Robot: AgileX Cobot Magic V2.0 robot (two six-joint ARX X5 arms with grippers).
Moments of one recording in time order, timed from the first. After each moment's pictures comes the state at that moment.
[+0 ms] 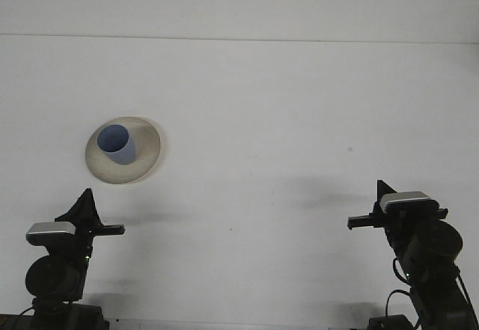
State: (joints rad) left arm -0.07 0.14 0.26 -0.01 -0.16 -0.05; right arm 0.12 0.55 0.65 -0.39 0.00 0.01
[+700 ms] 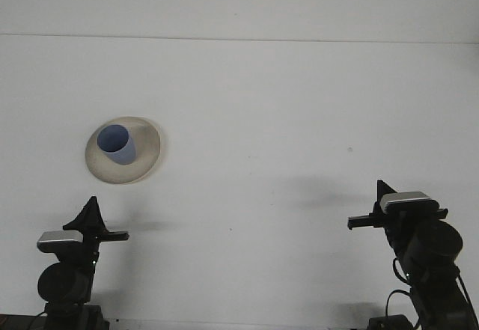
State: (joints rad) left arm -0.02 0.01 0.06 0.08 -0.10 -0.04; right arm 0.12 0.55 0.65 -0.39 0.00 0.01
